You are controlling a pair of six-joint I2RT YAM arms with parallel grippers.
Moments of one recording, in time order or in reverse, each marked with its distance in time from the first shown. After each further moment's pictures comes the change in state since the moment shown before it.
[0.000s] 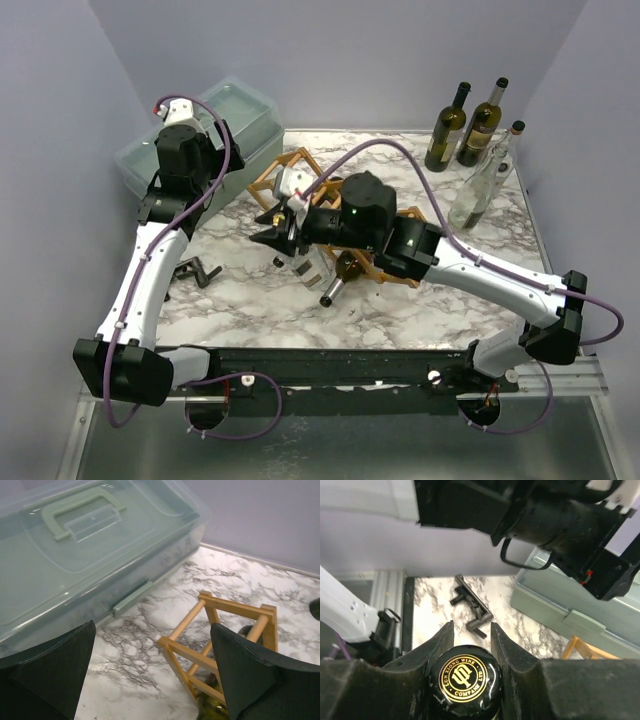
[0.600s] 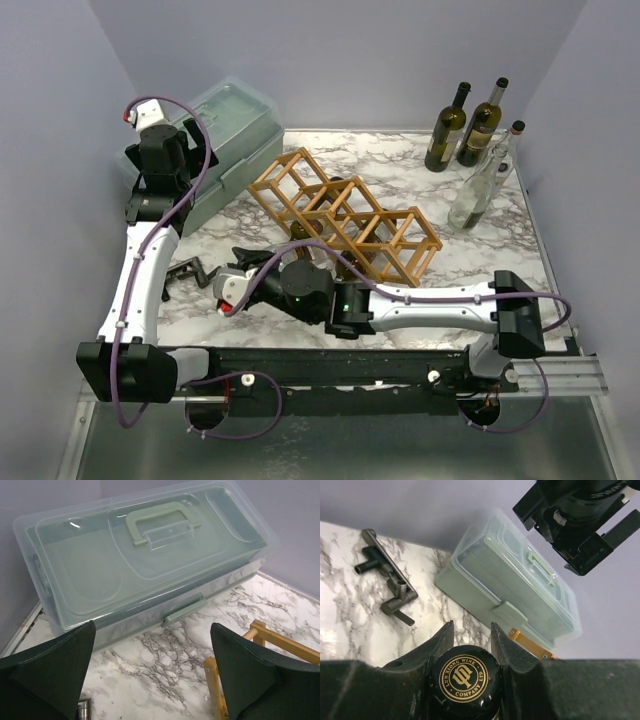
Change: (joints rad) left arm 0.112 -0.002 0.000 -0.029 -0.170 -0.036; right arm 0.320 0.168 -0.211 0.376 0.617 -0.580
